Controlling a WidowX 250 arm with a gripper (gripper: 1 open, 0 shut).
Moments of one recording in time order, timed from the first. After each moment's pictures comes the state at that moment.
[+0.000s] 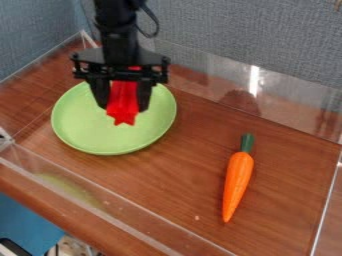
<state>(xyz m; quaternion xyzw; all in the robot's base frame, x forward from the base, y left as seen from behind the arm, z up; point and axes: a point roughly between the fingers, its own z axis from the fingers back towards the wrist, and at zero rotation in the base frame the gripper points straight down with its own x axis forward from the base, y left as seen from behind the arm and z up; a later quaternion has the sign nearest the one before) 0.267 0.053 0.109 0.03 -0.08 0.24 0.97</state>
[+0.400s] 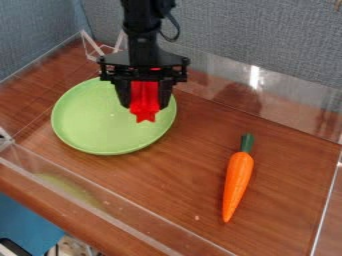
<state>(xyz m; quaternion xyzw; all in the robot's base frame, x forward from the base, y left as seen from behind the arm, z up) 0.296 0.051 0.092 0.03 -0.07 0.27 0.96</state>
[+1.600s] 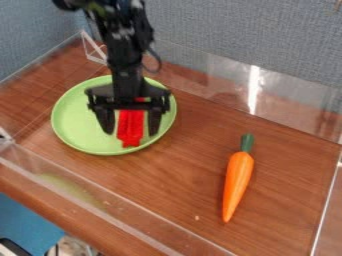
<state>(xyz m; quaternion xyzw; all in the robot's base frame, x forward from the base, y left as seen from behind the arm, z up) 0.280 0.070 0.064 0.01 -0.05 0.25 0.97</state>
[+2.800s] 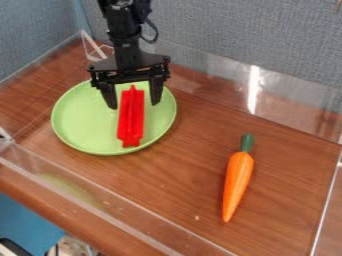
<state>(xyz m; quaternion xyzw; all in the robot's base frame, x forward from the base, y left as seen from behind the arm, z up) 0.313 0.083 0.071 0.00 -0.08 0.34 0.94</state>
